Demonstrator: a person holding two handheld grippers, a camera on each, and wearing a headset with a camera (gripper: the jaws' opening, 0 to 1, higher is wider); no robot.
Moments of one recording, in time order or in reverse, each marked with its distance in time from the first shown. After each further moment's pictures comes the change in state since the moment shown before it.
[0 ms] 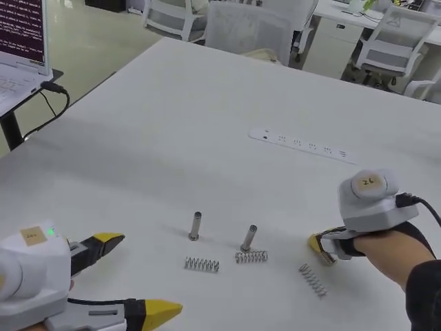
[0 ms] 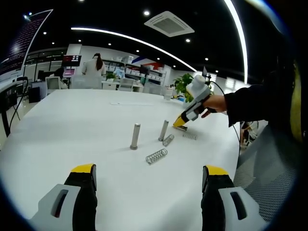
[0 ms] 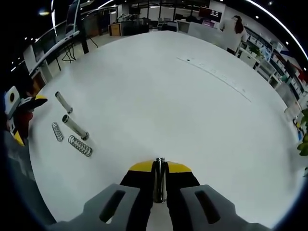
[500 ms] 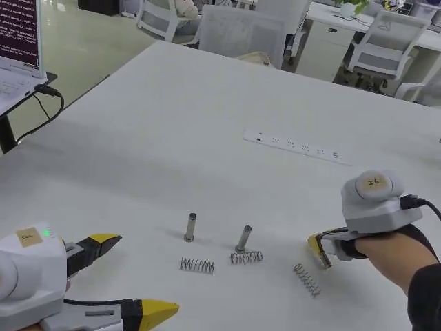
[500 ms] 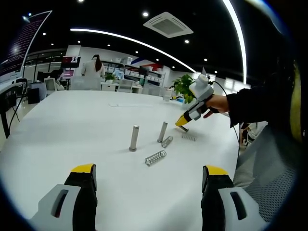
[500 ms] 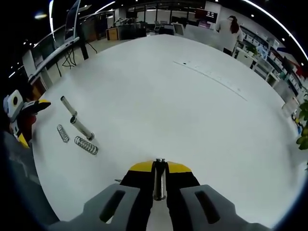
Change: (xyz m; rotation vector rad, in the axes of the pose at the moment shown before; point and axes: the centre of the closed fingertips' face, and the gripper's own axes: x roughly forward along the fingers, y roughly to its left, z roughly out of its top) left arm -0.001 -0.001 0.003 0.004 -0.011 -0.007; right arm -0.015 0.001 -0.001 0.032 -0.029 0.000
